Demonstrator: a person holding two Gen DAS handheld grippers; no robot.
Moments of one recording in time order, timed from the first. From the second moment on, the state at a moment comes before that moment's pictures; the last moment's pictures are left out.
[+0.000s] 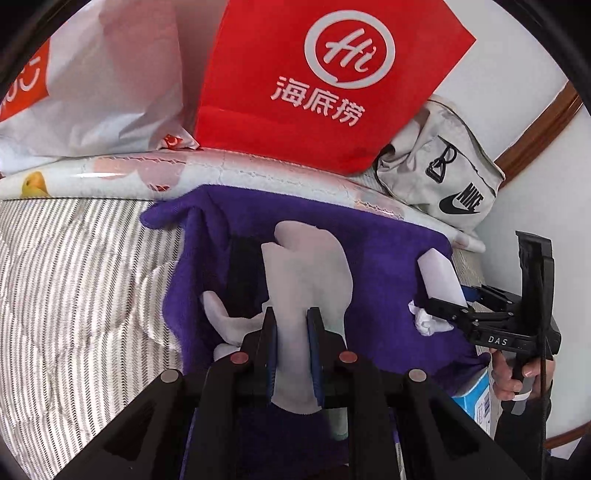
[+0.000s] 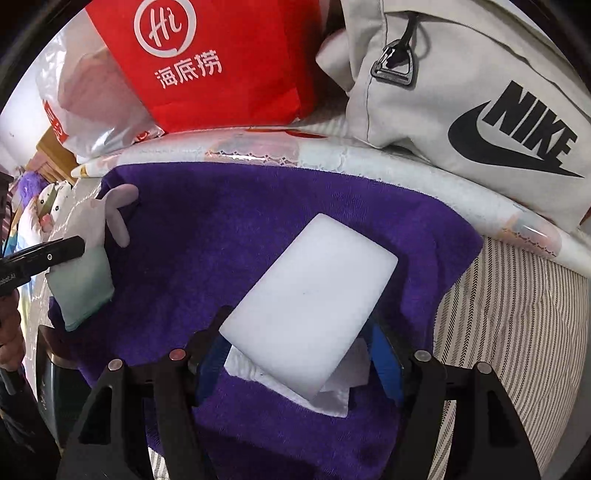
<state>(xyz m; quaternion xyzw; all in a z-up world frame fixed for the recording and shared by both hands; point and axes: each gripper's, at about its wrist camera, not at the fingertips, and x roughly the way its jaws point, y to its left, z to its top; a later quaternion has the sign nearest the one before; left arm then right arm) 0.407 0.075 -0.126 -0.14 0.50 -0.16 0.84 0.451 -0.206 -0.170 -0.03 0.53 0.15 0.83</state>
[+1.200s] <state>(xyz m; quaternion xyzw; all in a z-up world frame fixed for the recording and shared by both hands) 0.242 0.065 -0.057 -0.08 0.44 -0.14 0.88 0.257 -0.216 -0.088 -0.02 0.45 0.19 0.87</state>
